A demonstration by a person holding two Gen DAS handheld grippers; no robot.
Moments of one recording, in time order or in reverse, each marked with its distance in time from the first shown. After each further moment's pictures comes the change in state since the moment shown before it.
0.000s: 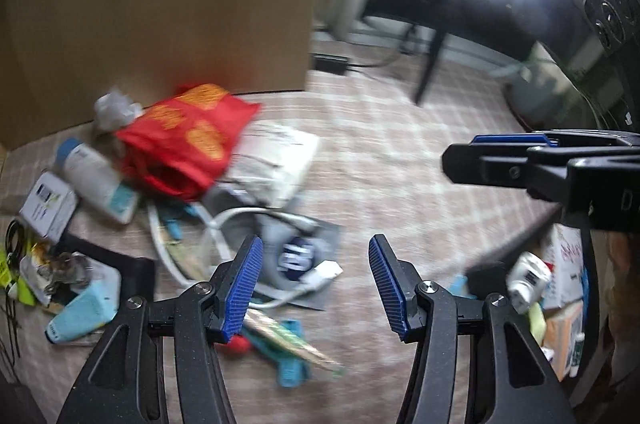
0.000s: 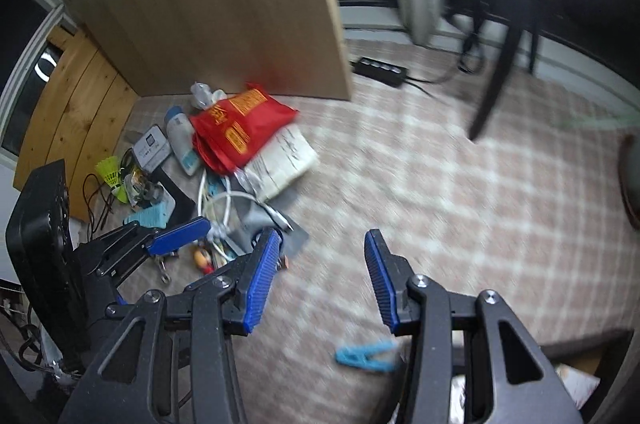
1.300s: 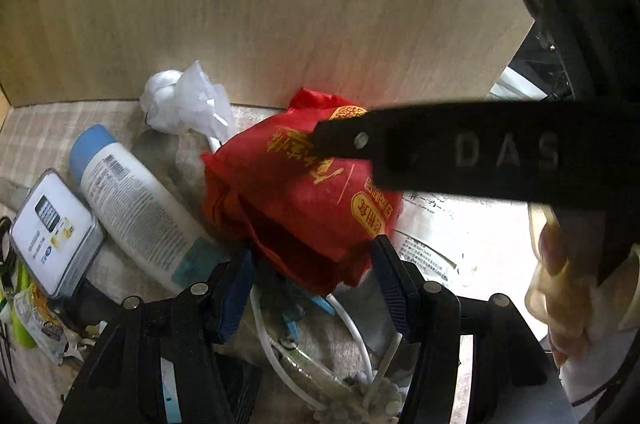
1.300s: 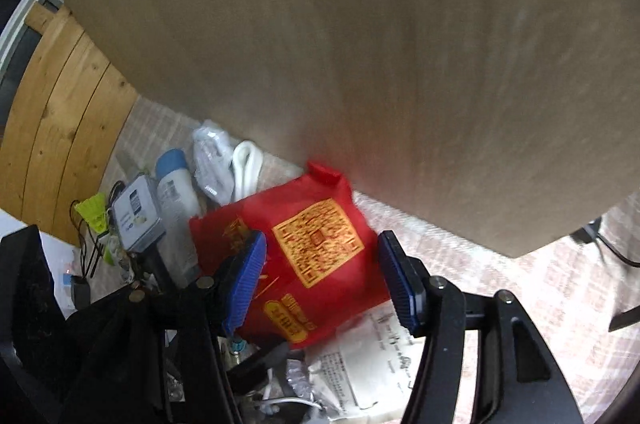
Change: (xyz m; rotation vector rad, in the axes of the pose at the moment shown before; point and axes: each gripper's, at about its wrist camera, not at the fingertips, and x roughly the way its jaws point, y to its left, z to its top) left arm 0.061 0.107 0.036 -0.195 0.020 0.043; right arm 0.158 0.074 0.119 -0.135 0.095 0.108
